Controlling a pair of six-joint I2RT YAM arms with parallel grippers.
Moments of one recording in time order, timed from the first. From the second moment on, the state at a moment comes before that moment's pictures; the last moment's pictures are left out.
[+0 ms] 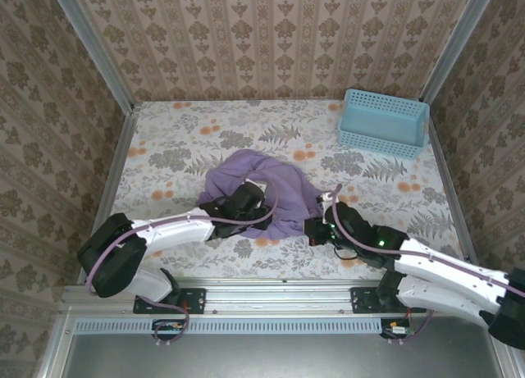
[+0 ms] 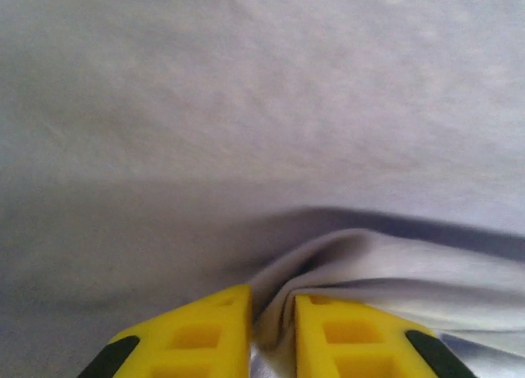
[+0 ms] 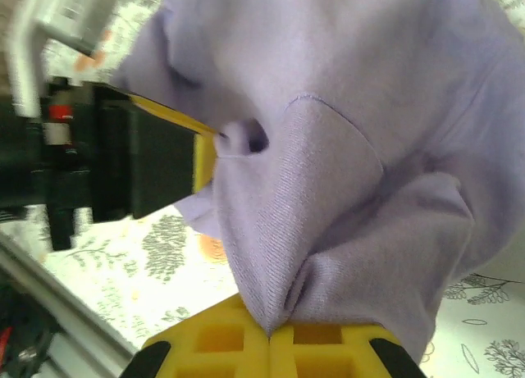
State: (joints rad) left arm -0.94 1.43 0.72 -0.14 -0.02 -0.59; right arm 0.90 0.81 0.53 -0.35 0.12 0.70
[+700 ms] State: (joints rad) left arm -1.21 1.44 0.79 -0.22 -0.21 -0.48; right arm 0.89 0.76 0.48 -0.29 0.06 0.71
